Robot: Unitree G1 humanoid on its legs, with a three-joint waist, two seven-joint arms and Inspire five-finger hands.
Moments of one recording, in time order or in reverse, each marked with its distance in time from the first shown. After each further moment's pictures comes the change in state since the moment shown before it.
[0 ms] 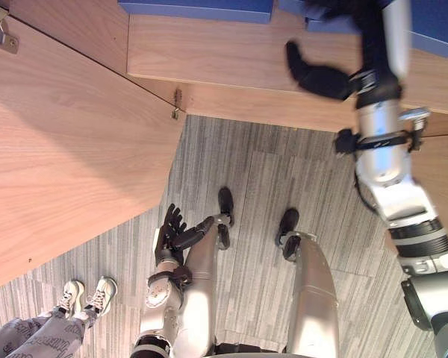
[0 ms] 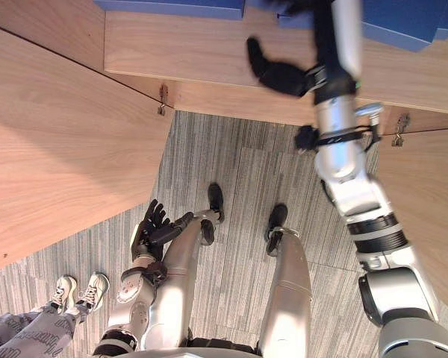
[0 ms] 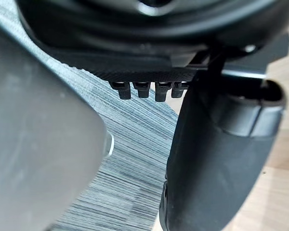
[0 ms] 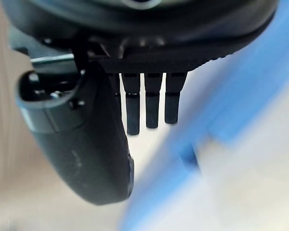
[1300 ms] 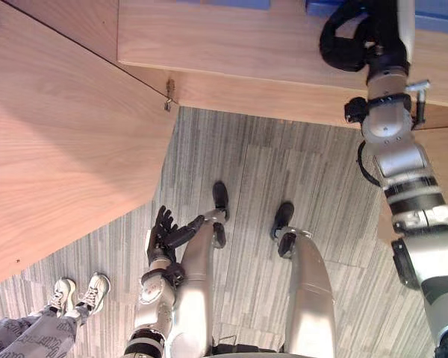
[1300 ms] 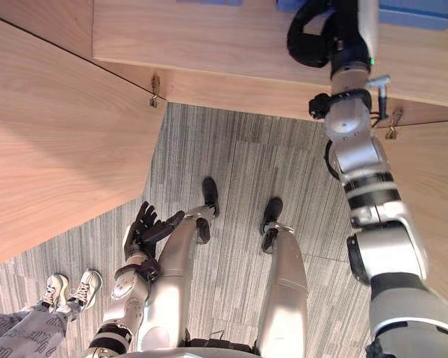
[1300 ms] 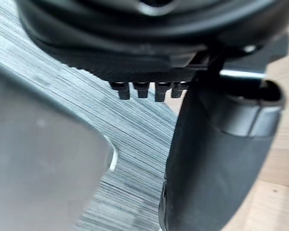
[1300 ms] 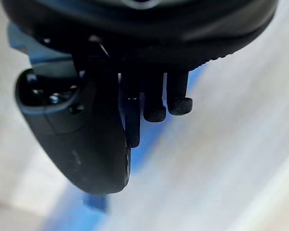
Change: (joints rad) left arm -0.022 0.007 0.031 0.039 -0.055 0.015 0.021; right arm -0.067 0.089 -0.197 0.188 0.189 0.159 -0.053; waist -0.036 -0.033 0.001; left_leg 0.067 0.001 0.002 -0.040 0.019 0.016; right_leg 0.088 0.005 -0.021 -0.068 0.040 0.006
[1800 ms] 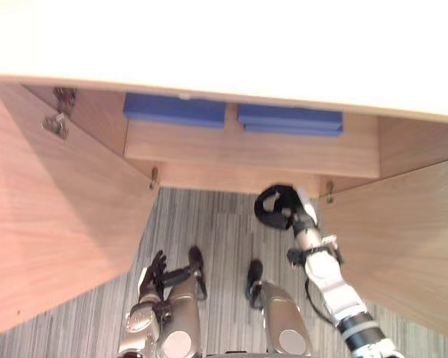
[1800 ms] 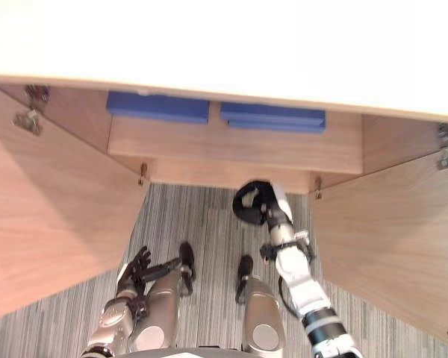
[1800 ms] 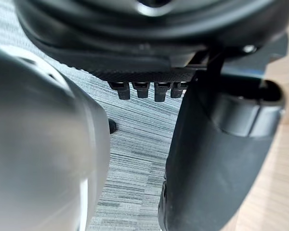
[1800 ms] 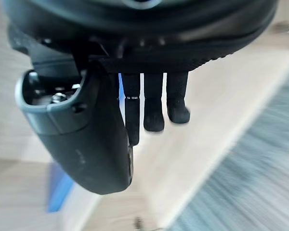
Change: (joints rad) left arm 0.103 0.114 -0.024 0.313 0.141 0.062 -0.034; right arm 0.781 0.413 0.076 0.112 -0.193 -0.082 0.211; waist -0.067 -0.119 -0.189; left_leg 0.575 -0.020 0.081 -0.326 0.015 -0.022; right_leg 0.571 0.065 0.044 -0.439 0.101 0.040
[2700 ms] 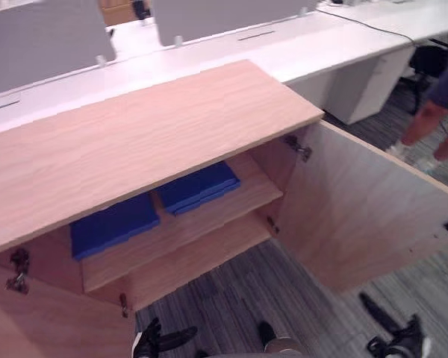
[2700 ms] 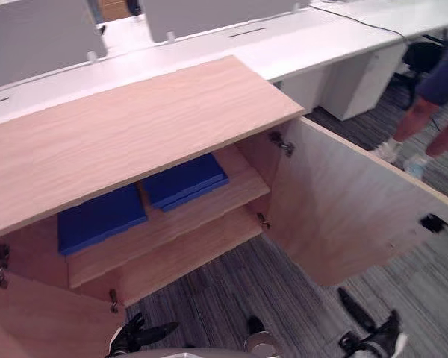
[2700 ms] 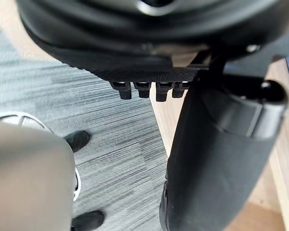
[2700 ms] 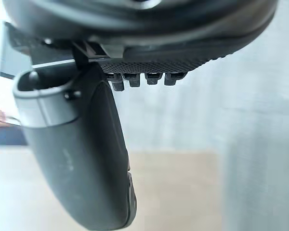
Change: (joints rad) left arm 0.149 -0.034 0.068 0.112 0.130 0.036 -0.019; right arm 0.154 -0.055 -0.798 0.180 0.511 0.040 -0.074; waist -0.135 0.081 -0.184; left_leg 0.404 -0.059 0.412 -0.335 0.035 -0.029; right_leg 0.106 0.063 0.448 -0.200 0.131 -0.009
